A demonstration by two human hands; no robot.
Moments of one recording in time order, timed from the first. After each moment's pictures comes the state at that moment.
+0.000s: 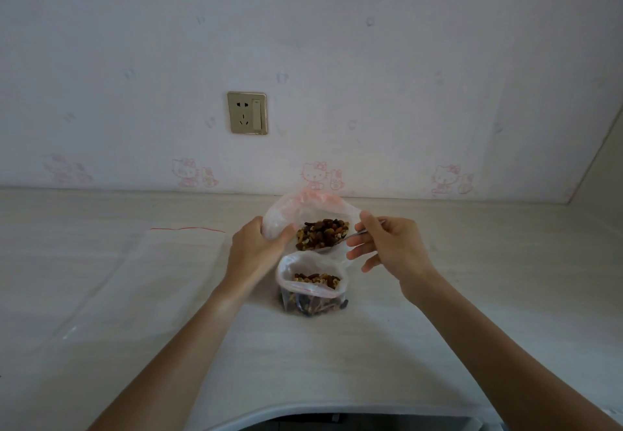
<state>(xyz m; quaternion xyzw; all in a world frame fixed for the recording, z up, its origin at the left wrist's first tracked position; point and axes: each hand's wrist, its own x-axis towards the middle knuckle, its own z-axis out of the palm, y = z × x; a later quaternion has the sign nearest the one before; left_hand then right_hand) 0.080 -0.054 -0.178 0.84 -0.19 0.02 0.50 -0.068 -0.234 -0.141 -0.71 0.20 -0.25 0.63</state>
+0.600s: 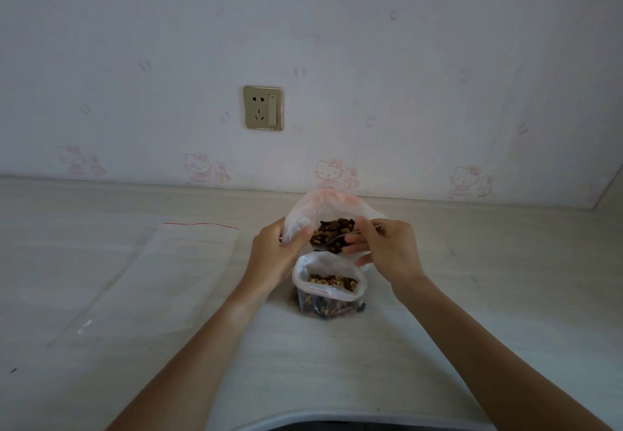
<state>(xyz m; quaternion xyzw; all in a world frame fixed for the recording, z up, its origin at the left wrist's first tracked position) 0.075 -0.054 -0.183 0.78 -0.25 0.00 0.58 -0.034 -0.219 -0.158 -0.71 0.21 -0.27 0.61</state>
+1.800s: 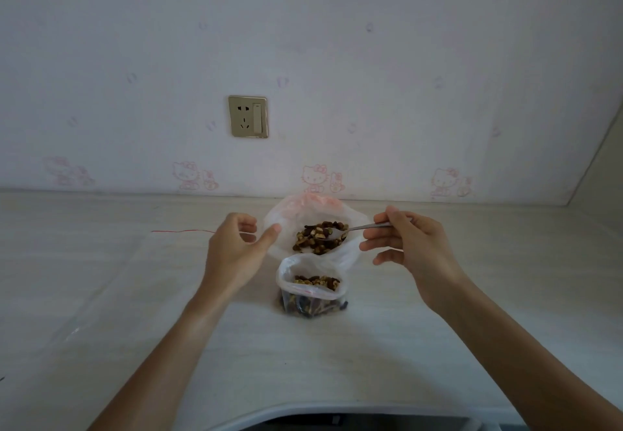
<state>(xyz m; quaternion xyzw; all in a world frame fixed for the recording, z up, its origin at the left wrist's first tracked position) 0.072 -0.023 -0.162 0.82 -0.17 0.08 0.54 -0.097 -0.240 -0.123 -0.63 0.16 -0.27 0.71</state>
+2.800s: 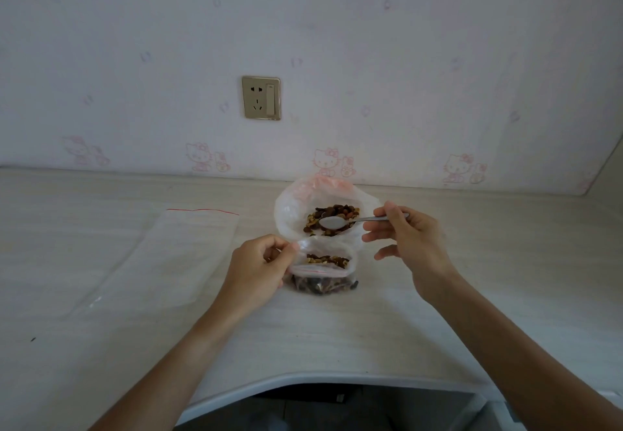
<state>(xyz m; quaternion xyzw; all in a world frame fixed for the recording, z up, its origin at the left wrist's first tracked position) 0.020 -0.005 -0.183 0.80 -0.26 -0.03 0.54 -0.088 -0.227 -0.147 -0.67 0.20 -0.28 0.66</state>
